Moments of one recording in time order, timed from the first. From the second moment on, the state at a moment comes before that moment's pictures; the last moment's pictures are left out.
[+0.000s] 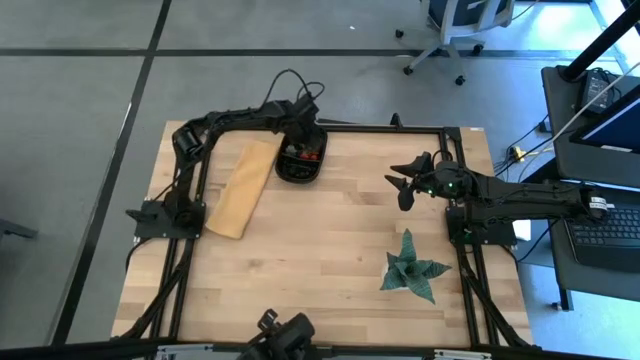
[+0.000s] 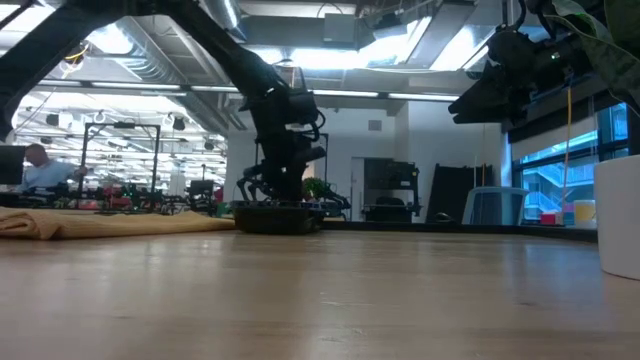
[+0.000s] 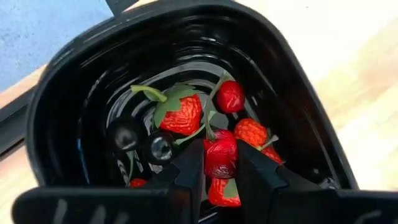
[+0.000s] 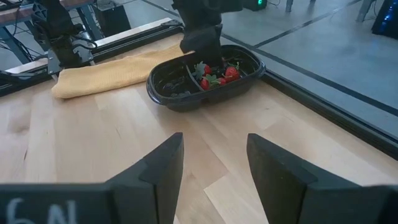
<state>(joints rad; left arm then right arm) 0.66 2.04 1.54 -0.64 0.02 -0.30 -0.19 0.69 0.39 -0.04 0.27 0.26</state>
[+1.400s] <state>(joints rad) 0.64 1.79 1.54 -0.60 0.02 -0.22 -0.19 0.67 0.39 0.02 0.27 0.23</state>
